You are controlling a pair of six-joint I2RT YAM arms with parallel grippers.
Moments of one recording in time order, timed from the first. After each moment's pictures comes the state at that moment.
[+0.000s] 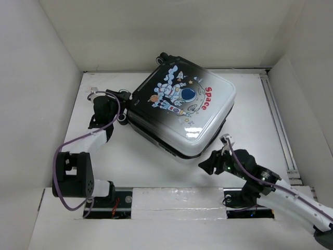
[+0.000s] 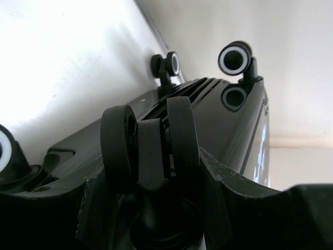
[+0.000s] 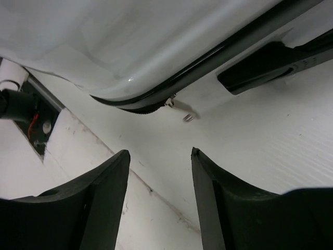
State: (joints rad) left arm -0.05 1.36 0.71 0.40 0.10 -1.17; right arm 0.87 0.41 0.29 -0.31 -0.02 0.62
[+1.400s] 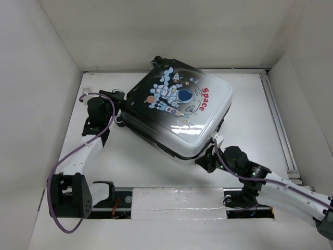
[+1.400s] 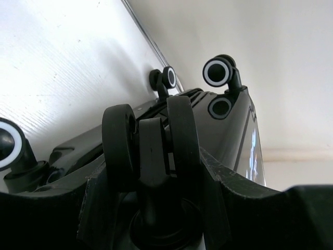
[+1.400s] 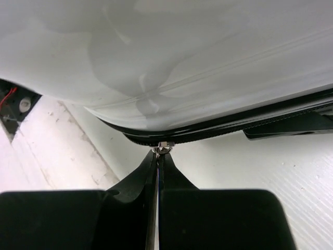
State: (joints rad) left arm -0.04 1.15 0.72 0.18 0.00 -1.11; right arm 0.91 0.60 0.28 -0.06 -0.08 0.41
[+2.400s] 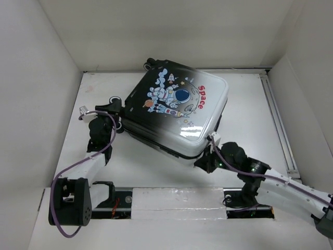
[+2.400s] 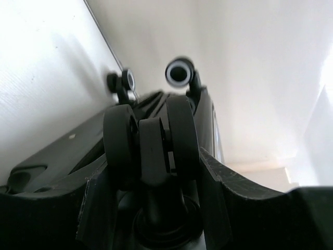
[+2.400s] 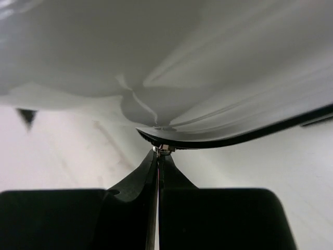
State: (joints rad) left arm -0.05 1.08 0.37 0.66 -0.04 -1.29; right arm 0.82 0.71 0.39 -0.17 -0.19 0.43
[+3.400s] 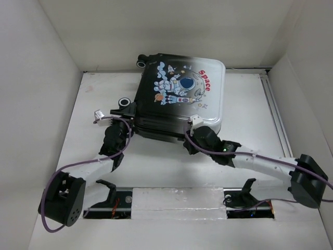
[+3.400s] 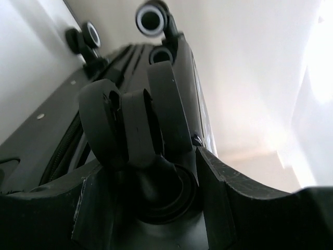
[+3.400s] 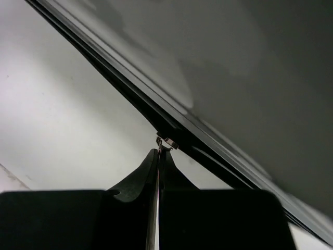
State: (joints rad) left arm -0.36 1.10 0.29 0.86 -0.36 -1.26; right arm 0.91 1.17 0.65 -0.06 0.15 0.41
